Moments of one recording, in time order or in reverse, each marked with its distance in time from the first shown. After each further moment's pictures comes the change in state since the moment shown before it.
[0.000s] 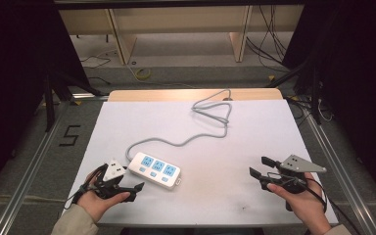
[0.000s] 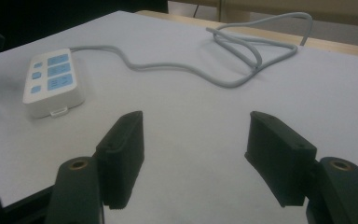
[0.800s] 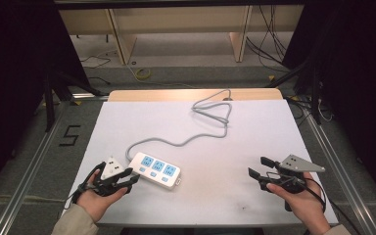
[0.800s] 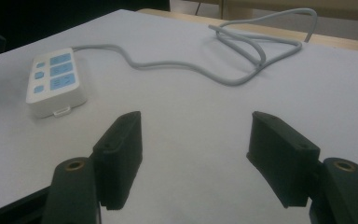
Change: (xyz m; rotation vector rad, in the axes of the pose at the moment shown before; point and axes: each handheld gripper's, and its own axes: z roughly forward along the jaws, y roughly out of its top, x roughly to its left) left arm 0.002 0.006 -0.007 -0.028 0.024 -0.011; right arm 0.001 0.000 0.002 0.006 0.010 0.014
